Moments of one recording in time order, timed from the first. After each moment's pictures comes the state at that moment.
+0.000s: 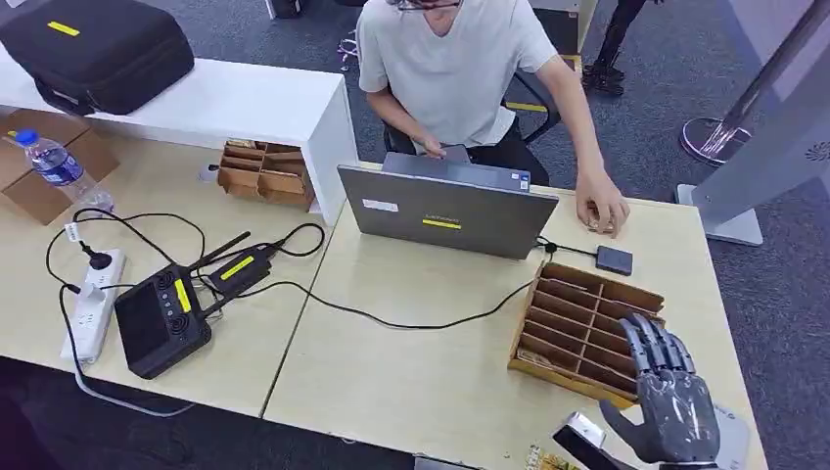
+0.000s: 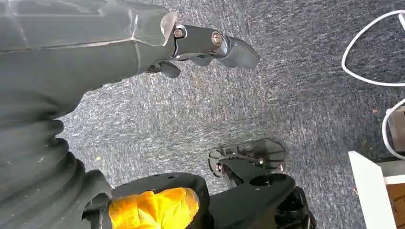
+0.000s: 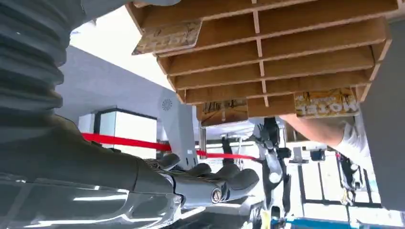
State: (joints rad) left arm -0.07 -0.25 1.11 -0.20 -1.30 0.04 -0.29; right arm 0.15 -0.36 0.35 -1.70 1.13 -0.26 0.09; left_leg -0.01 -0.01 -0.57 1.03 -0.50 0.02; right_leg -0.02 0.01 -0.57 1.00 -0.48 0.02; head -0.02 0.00
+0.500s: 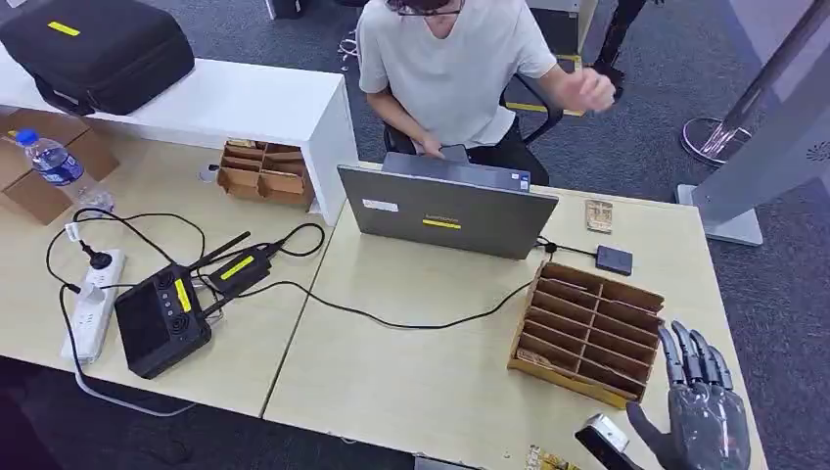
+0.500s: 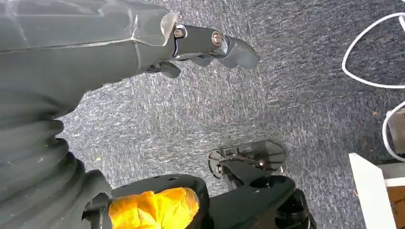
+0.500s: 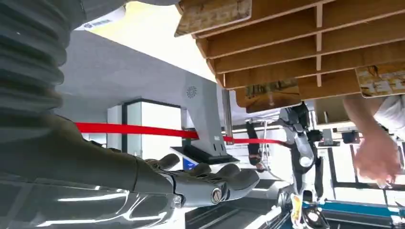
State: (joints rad) left arm -0.07 -0.25 1.11 -0.20 -1.30 0.04 -0.29; right arm 0.21 -0.31 0.24 -1.67 1.17 -0.34 0.07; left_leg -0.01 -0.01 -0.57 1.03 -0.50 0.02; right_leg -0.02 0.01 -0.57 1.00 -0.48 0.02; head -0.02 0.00
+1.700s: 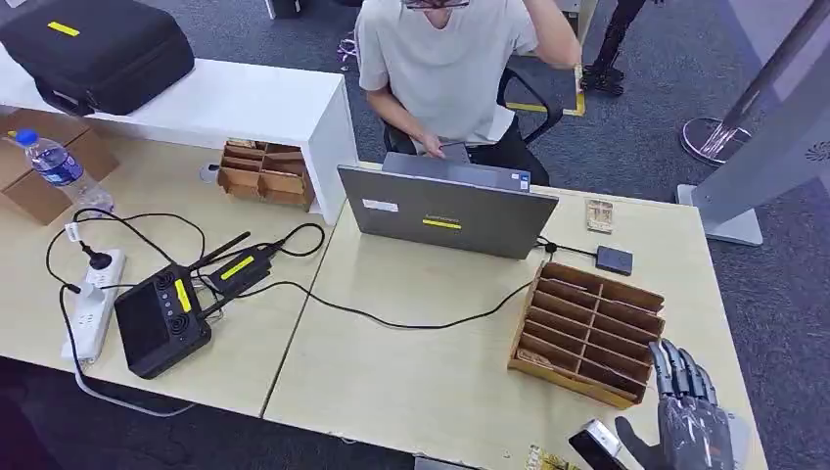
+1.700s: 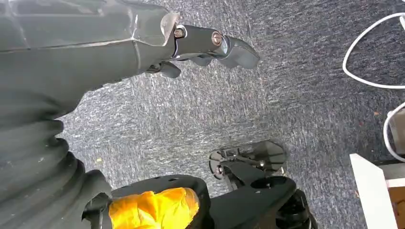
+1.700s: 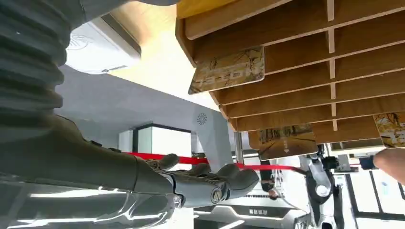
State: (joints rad) left arm -0.07 -0.25 1.11 -0.20 -1.30 0.04 -0.29; right arm 0.22 -0.26 0.23 -1.59 1.13 -0.34 0.06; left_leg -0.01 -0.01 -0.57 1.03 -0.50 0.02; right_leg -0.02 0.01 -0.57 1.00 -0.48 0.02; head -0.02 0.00
